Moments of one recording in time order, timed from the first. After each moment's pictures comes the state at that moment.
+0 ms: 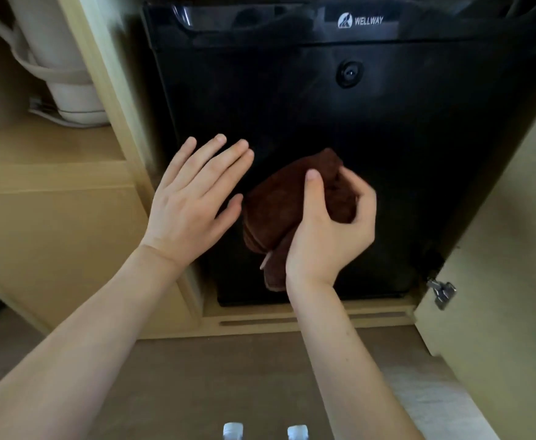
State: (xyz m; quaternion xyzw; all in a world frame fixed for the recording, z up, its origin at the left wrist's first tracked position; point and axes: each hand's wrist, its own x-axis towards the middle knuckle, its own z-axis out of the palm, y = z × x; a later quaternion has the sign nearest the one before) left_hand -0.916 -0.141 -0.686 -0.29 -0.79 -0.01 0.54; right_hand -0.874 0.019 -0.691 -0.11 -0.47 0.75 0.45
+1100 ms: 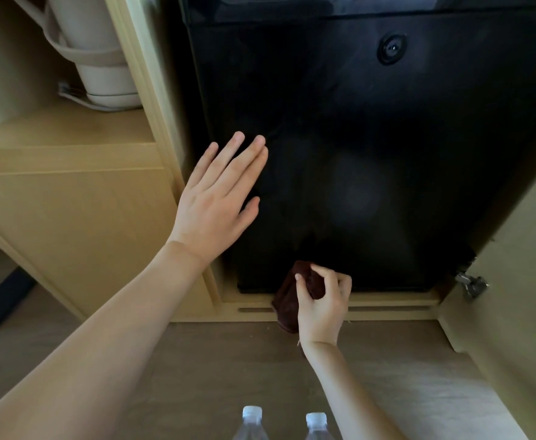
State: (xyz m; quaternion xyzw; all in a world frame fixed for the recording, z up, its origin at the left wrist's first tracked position) left_hand -0.912 -0.150 -0.708 -0.25 -0.85 0.01 0.47; right_hand -0.870 0.020 -0.883 -0.07 -0.76 0.52 0.38
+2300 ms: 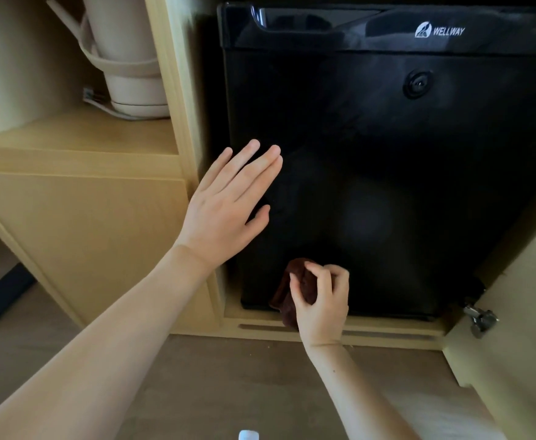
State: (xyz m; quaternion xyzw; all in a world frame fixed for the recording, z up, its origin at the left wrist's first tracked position) left_hand -0.923 -0.161 -0.702 -0.26 -0.83 -0.01 0.50; right_hand -0.906 0.021 -0.870 0.06 -0.81 0.37 0.44
